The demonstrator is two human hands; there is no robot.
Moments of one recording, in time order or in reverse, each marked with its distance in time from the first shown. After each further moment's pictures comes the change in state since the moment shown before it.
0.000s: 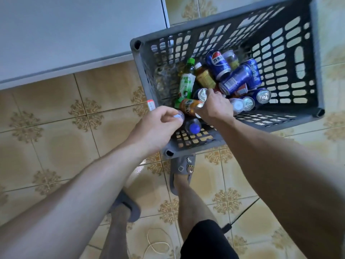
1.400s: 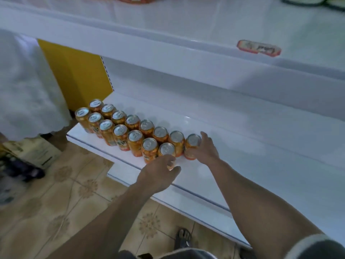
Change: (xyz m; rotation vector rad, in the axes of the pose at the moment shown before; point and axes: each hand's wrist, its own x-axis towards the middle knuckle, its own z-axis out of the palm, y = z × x) left_hand -0.413 -0.068 -0.625 -0.079 0.685 0.161; right_hand -0.373 -0.746 -0.282 0.154 0.132 -0.678
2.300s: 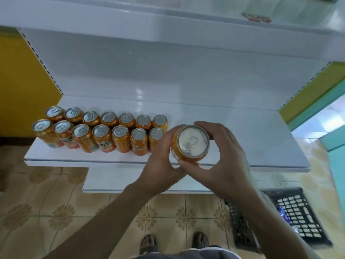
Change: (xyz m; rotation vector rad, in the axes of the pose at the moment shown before) left_hand -0.052 -0.038 -0.040 -0.489 -0.082 0.884; right_hand -0.262 -0.091 0.002 -0.016 0.639 -0.433
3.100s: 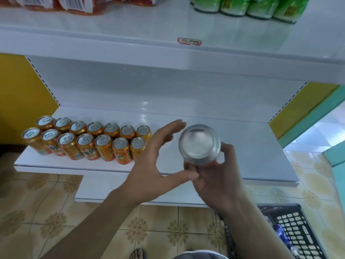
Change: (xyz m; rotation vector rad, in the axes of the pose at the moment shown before) left_hand 0.013 0.083 0.046 0.019 -0.001 0.142; right_hand 0.001 0.048 -0.060 1.716 -0.122 1.057
